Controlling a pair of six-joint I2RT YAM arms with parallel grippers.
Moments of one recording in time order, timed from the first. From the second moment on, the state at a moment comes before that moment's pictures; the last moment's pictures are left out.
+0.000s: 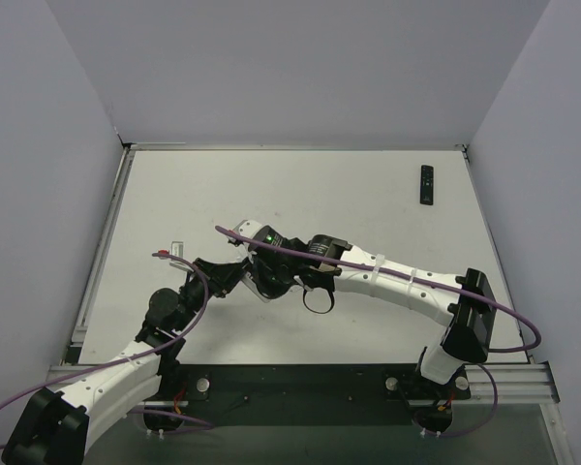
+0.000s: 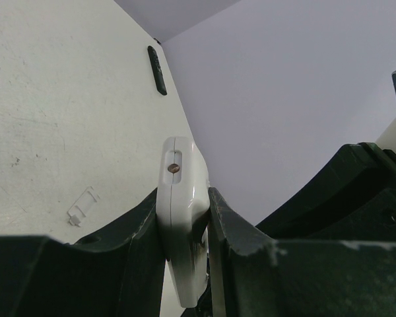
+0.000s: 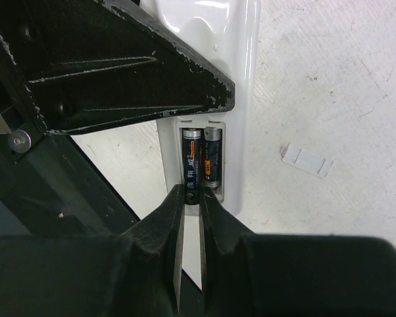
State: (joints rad) left arm -0.51 0.74 0.04 0.81 0.13 -1.16; right arm 1.15 1.63 1.45 -0.71 0.09 0.23
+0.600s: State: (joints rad) left arm -0.51 0.76 0.04 0.81 0.10 -1.28; right arm 1.15 1.66 1.49 -0.72 0.09 0.22
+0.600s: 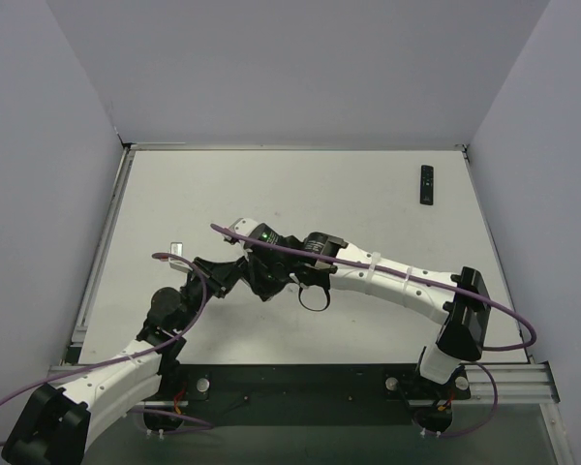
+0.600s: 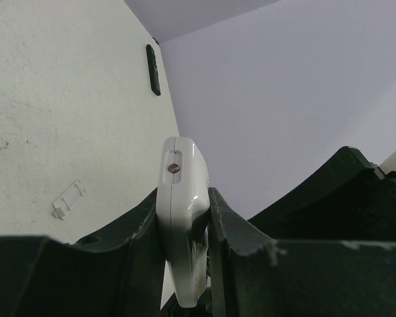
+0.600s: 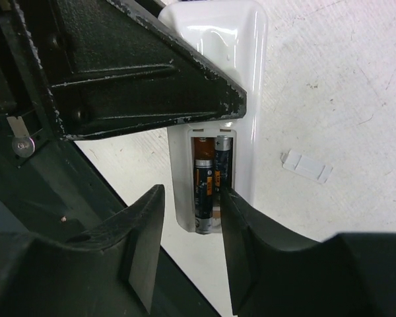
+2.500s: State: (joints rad) left arm -0.52 0.77 0.15 0.64 0.31 -1.46; right arm 0.93 1.42 1.34 -0.73 -0.62 -0.63
